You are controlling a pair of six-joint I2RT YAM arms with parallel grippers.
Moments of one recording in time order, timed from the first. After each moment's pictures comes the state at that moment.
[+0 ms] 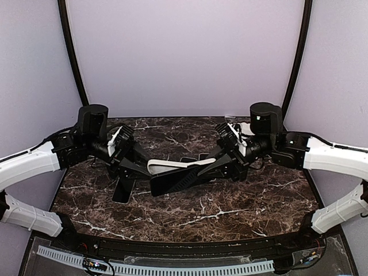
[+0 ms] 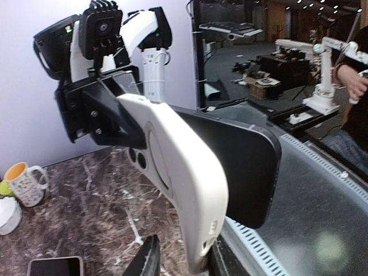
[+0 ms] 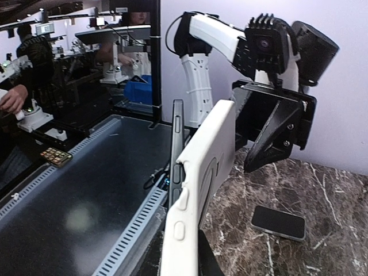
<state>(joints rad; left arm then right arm) -0.74 1.16 0.95 -0.16 1.17 0.43 0.95 1.27 1.00 0.02 -1.05 -0.25</state>
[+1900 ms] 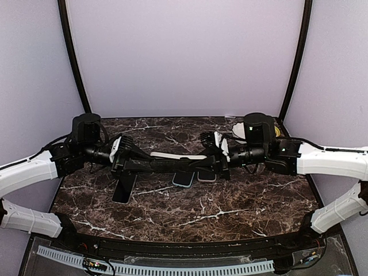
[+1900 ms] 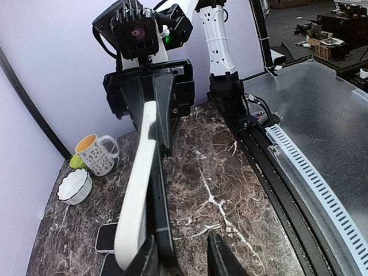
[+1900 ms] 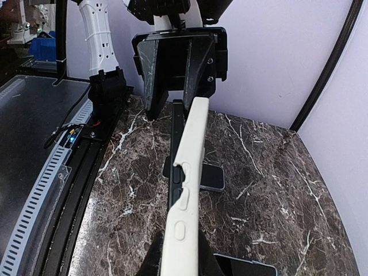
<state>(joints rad) -0.67 1.07 0.80 -0.06 0.91 0.62 0.95 1.30 0.93 0.06 -0.59 -0.44</state>
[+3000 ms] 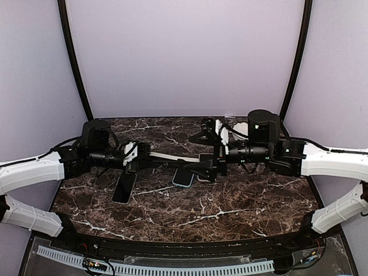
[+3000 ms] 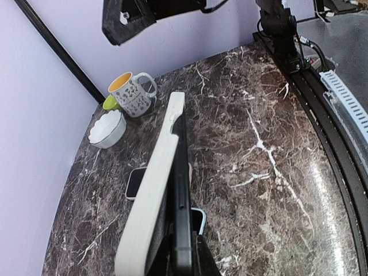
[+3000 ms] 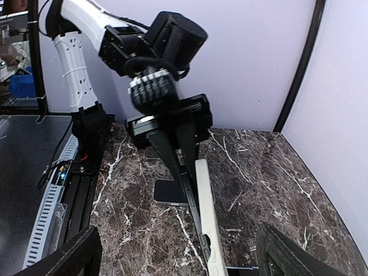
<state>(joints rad) -0.71 1.15 0.77 -0.05 0.59 0.70 1.00 1.28 0.94 0.14 -0.45 -0.26</state>
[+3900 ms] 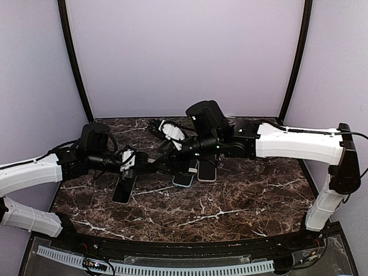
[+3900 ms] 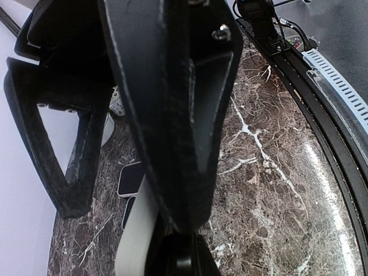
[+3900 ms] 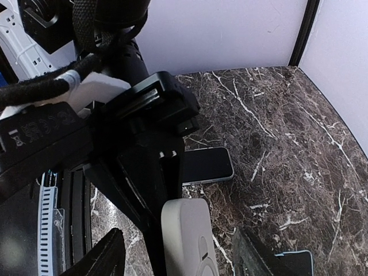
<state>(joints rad) -0.71 1.11 0.75 -0.13 0.60 0.84 1.11 1.70 1.47 -0.27 -0.27 -0.14</state>
